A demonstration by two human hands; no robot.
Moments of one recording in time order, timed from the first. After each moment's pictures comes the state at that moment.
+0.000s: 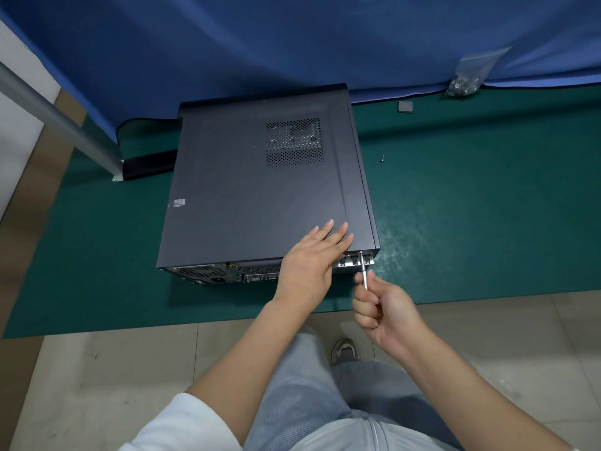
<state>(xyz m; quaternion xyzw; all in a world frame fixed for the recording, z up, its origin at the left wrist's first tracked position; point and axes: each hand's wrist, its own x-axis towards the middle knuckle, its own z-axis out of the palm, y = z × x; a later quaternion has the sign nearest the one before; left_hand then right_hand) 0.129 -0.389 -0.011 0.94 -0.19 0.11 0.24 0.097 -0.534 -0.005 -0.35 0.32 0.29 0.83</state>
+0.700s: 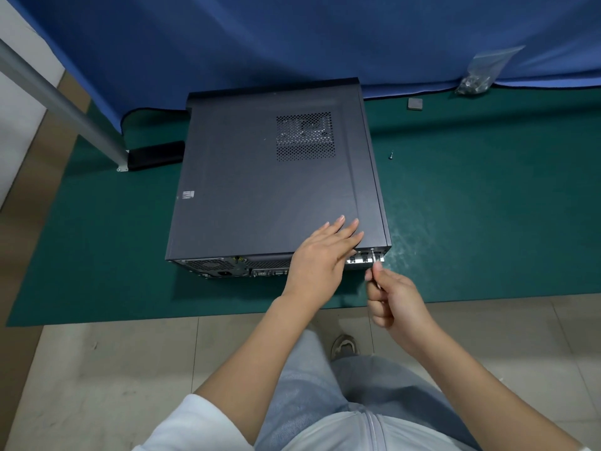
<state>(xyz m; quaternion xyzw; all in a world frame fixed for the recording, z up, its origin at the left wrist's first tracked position) 0.129 -0.388 -0.010 0.93 -0.16 0.07 0.32 0.100 -0.533 -0.001 -0.51 0.26 0.28 0.77</state>
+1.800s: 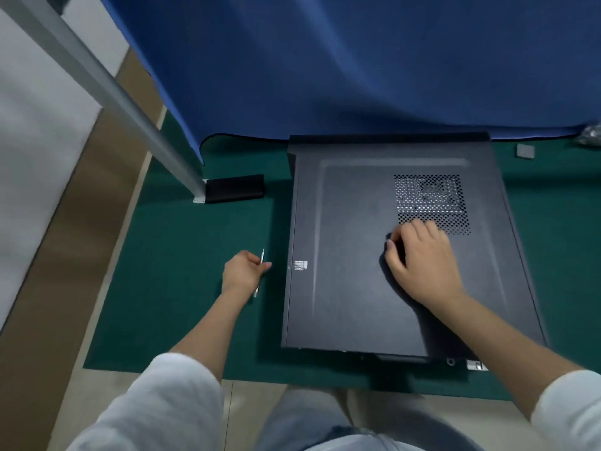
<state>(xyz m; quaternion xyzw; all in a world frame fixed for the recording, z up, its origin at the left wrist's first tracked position) 0.223 -0.067 -0.061 0.84 0.38 -0.15 0.36 0.275 -0.369 -0.004 -0.98 -0.17 -0.04 0.14</state>
